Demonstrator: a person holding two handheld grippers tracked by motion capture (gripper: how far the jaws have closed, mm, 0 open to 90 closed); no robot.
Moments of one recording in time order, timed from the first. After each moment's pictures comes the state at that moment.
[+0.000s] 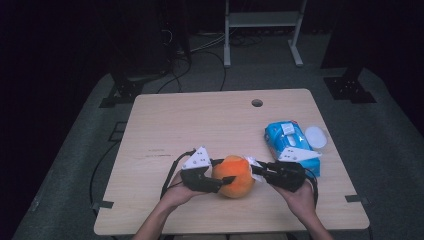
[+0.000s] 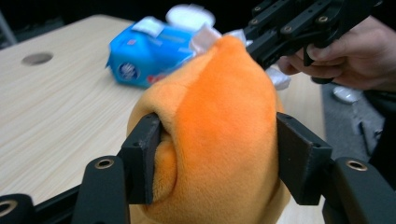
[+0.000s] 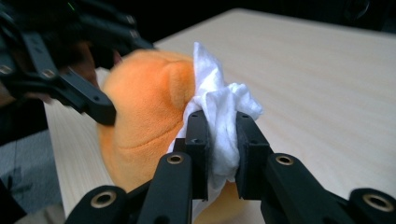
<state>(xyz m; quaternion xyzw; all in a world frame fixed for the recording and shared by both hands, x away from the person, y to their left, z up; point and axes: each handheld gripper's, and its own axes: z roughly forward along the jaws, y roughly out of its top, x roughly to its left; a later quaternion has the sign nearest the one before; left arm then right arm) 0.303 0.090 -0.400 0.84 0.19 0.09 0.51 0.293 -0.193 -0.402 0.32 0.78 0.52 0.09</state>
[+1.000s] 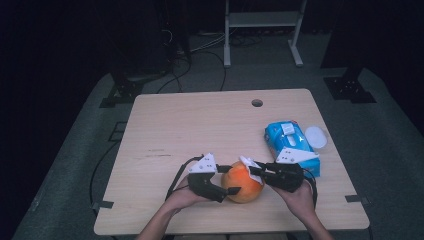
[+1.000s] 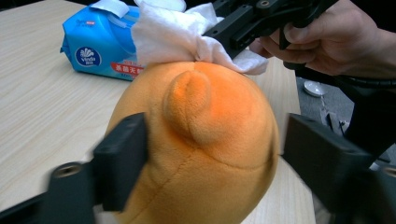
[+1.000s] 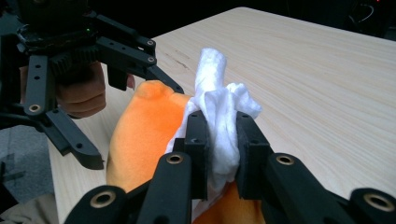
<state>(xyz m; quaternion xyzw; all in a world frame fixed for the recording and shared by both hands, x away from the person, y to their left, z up) 0.303 0.077 -0.419 0.83 0.15 0.03 0.54 0.290 -0.193 -0.400 0.29 0.79 0.53 0.11</state>
